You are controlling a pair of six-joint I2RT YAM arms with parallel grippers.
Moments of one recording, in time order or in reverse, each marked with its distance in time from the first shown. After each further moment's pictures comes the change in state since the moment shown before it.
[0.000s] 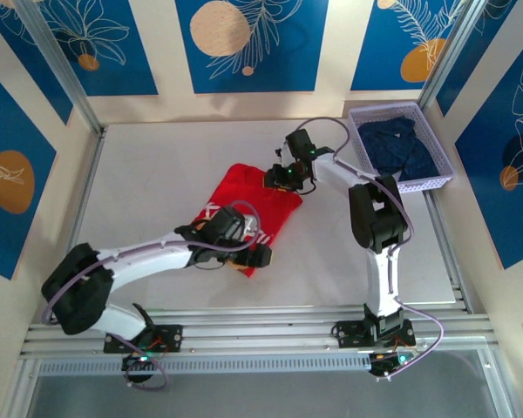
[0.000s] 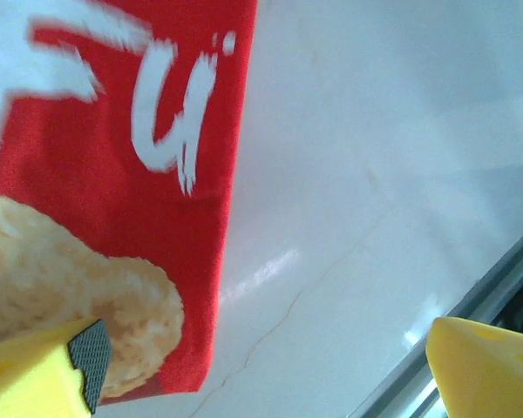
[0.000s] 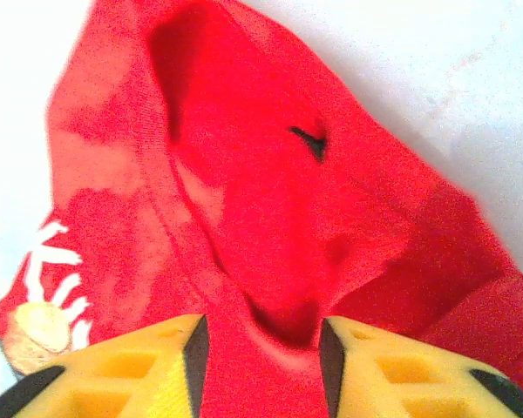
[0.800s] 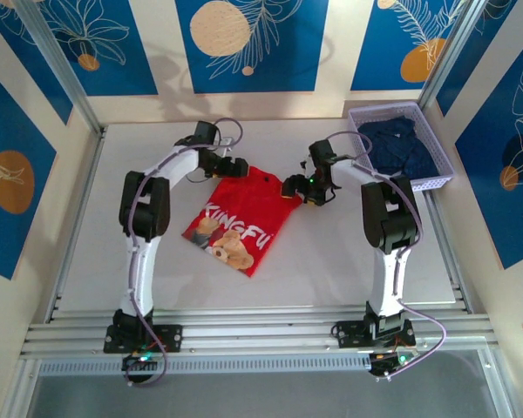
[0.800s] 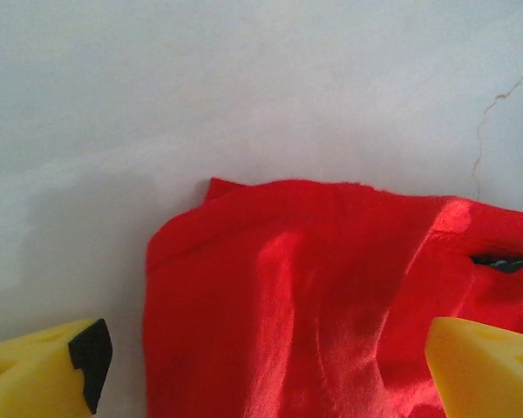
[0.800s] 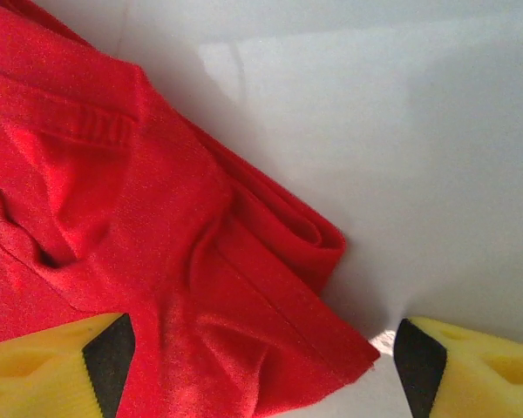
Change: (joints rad) left arm 0.524 0.970 1.123 -0.338 0.207 0.462; right arm -0.114 -0.031 -0.175 -0.020 0.035 0.019
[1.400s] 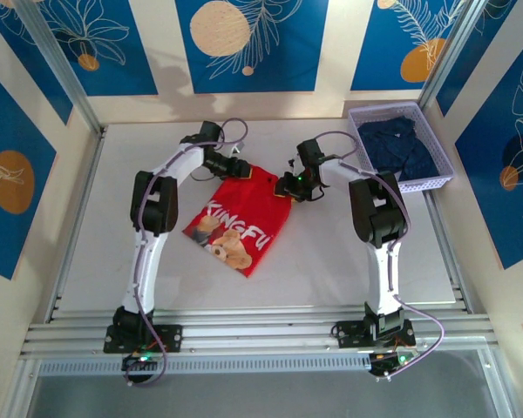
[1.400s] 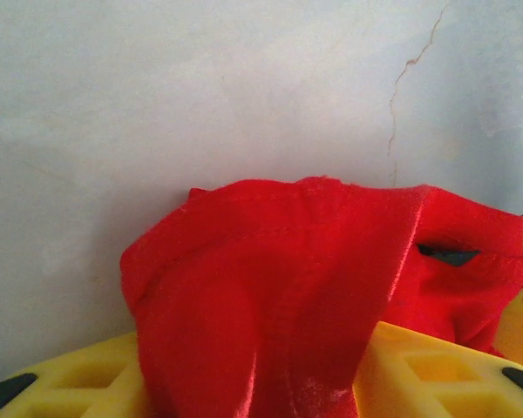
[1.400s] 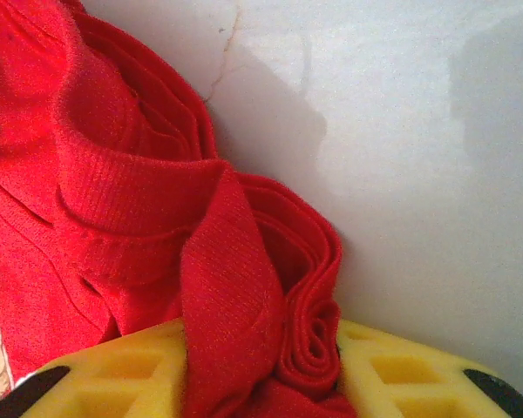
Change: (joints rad) left arm 0.004 0.149 0.195 -0.129 0.243 0.035; right arm 0.048 0.105 0.083 0.070 -0.076 0.080
